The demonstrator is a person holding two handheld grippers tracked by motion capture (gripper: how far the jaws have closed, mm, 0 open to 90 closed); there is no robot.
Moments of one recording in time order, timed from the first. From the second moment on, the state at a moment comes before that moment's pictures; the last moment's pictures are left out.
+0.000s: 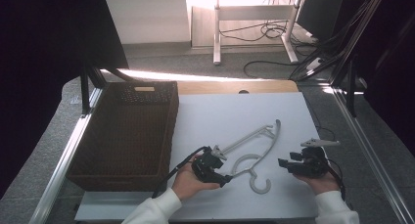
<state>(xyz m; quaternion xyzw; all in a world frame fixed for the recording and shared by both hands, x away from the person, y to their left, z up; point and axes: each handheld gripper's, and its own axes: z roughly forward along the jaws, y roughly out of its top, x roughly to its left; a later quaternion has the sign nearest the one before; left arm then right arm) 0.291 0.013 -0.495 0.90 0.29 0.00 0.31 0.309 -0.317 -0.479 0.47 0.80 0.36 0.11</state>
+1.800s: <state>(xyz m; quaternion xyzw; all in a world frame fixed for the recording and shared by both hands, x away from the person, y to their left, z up) 0.299 -0.017 -0.509 0.93 0.25 0.02 0.26 0.310 -0.329 -0.475 0.49 0.78 0.36 0.13</state>
